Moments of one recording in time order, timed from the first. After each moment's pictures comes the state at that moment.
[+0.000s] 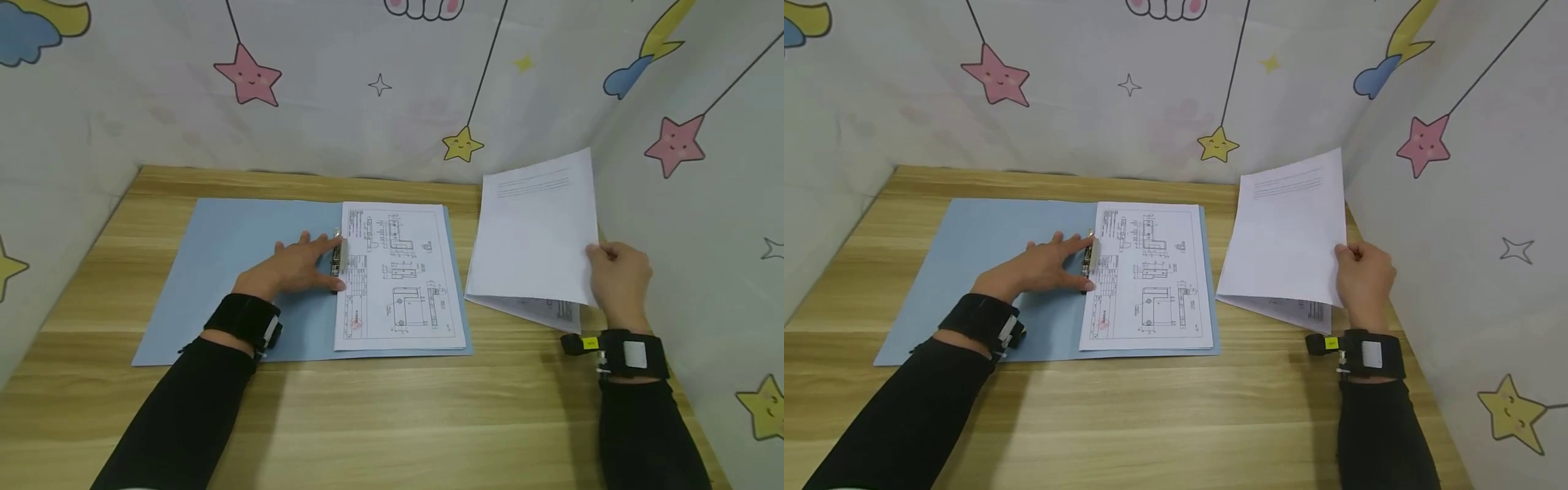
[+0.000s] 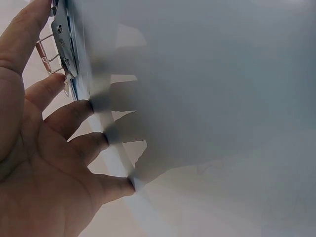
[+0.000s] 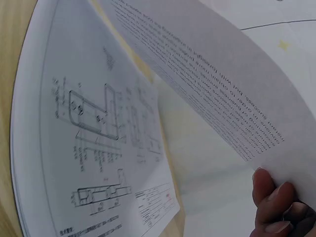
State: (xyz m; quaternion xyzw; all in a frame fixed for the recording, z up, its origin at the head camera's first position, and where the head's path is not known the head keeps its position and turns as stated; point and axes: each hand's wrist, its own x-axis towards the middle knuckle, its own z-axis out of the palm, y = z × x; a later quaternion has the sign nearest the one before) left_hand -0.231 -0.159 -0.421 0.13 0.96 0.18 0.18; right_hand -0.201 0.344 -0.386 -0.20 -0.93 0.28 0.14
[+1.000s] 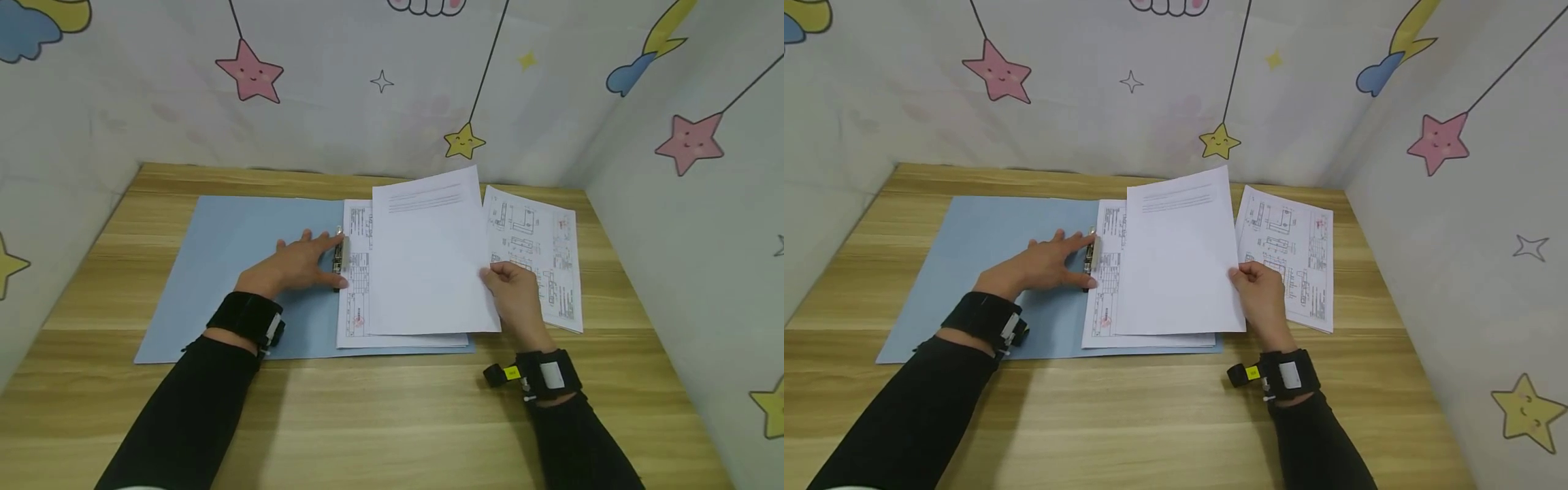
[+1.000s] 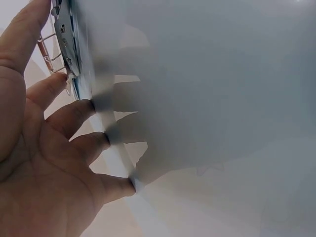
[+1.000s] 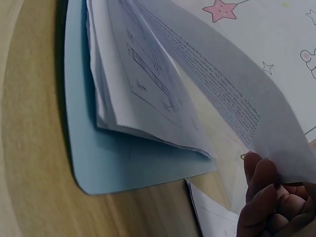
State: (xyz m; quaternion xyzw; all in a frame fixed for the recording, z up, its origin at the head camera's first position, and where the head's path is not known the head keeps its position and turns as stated) left_hand -0.232 -0.158 -0.421 0.13 0.96 0.19 0.18; right_hand -0.180 0.205 -0.429 -0.12 -0.88 0.45 0.04
